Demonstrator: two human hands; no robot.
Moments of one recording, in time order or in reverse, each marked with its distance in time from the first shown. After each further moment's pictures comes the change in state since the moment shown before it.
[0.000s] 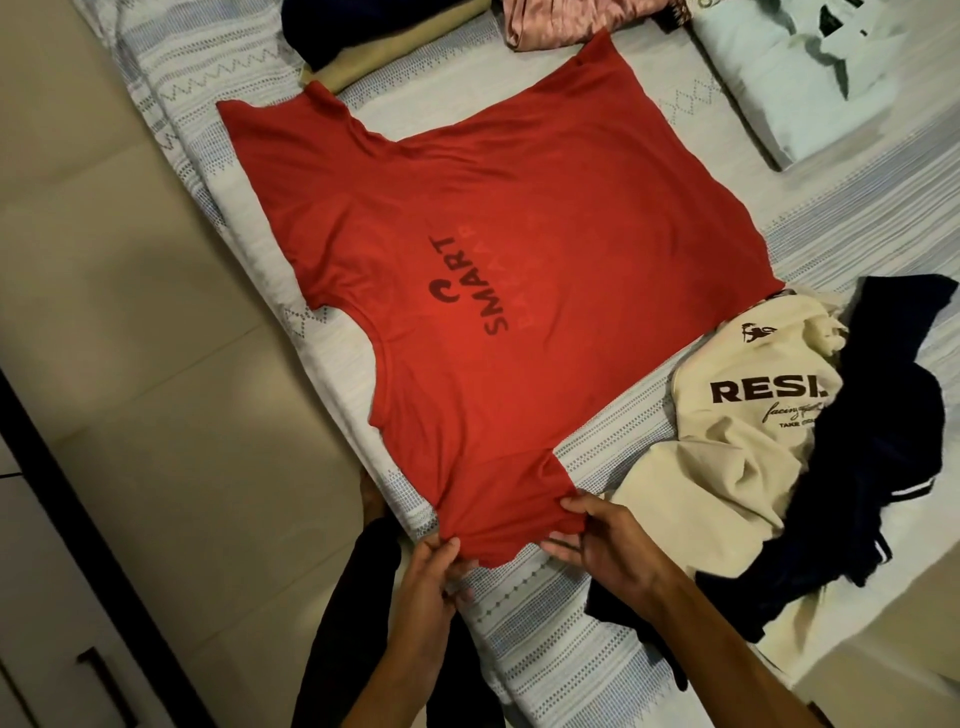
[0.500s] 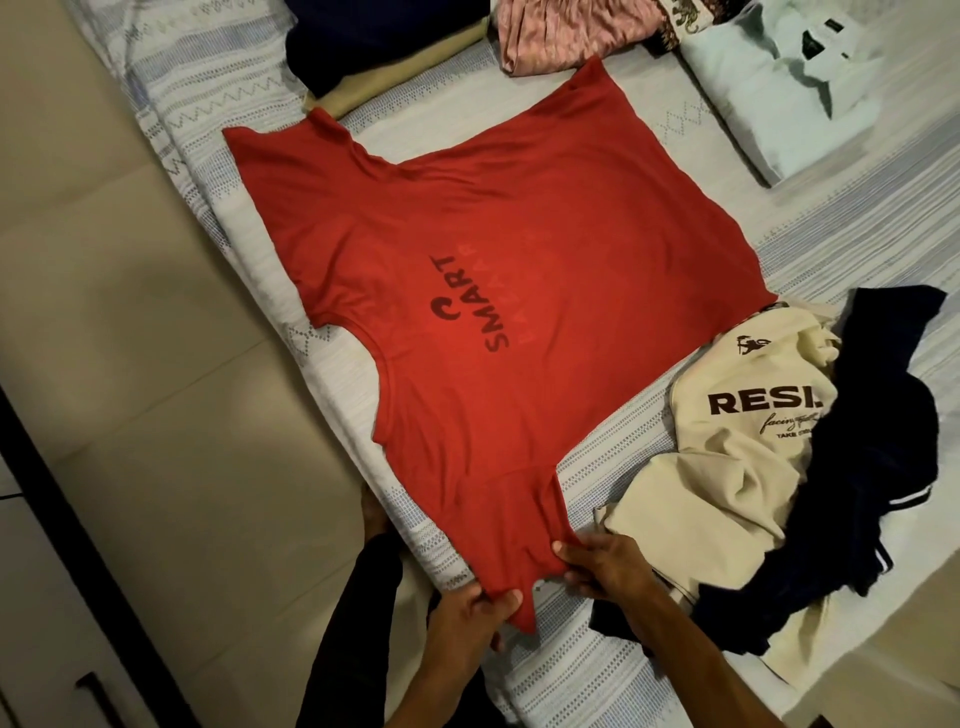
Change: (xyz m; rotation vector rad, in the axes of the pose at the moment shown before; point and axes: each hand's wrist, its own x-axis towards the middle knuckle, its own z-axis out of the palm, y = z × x) left_hand -0.005 -0.021 0.008 0.536 -0.106 0.058; right_hand -0.005 0.016 -0.008 -0.471 0.315 -0.016
